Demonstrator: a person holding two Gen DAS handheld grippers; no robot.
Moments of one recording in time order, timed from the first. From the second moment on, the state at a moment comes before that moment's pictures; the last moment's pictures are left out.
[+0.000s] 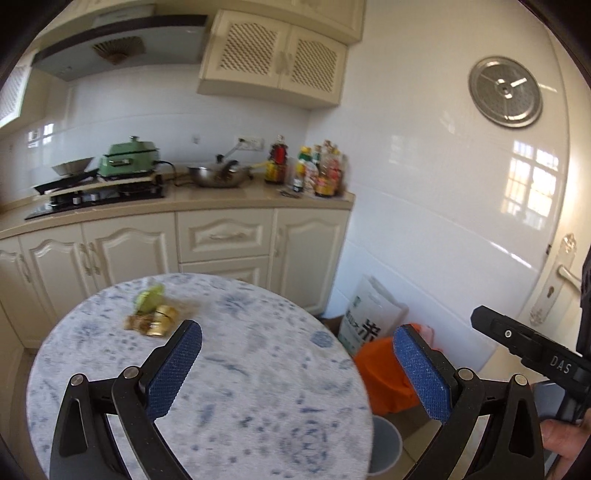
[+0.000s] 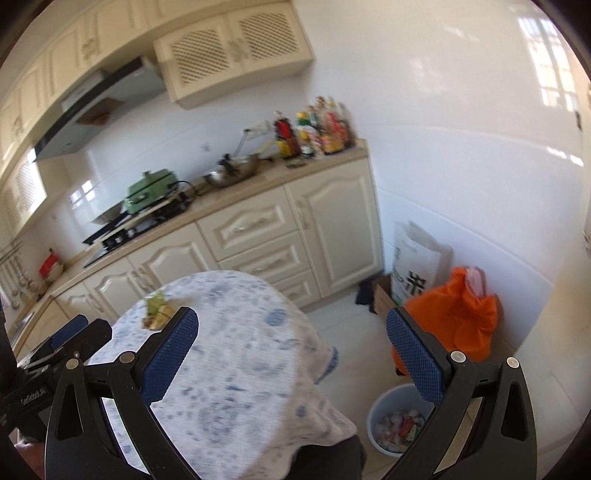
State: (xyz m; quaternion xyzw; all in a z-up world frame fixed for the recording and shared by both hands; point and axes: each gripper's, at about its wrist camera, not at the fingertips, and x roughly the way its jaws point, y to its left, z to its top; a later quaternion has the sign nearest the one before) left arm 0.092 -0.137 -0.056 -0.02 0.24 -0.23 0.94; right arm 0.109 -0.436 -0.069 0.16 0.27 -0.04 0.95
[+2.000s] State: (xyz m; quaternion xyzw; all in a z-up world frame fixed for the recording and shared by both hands) left arm 0.373 -0.032 -0.181 0.00 0.38 -0.04 0.92; right arm 0.398 -0.201 -0.254 0.00 0.46 0.14 0.88
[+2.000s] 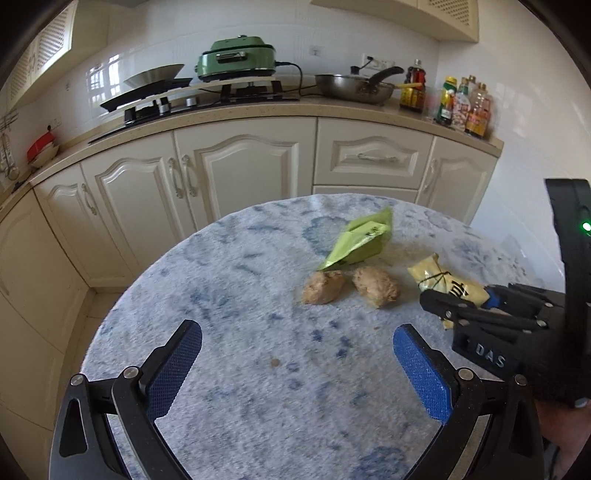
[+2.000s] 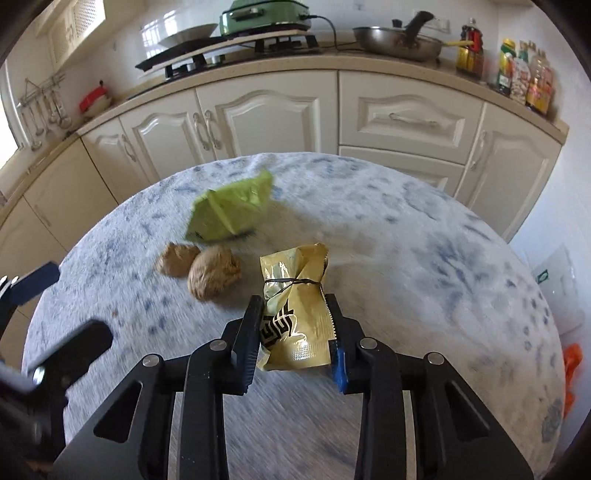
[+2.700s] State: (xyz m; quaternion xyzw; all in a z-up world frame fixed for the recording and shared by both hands) left arm 0.459 -0.098 -0.221 0.01 0.43 -0.05 0.90; right arm 0.382 -0.277 -0.239 0.09 0.43 0.14 0.89
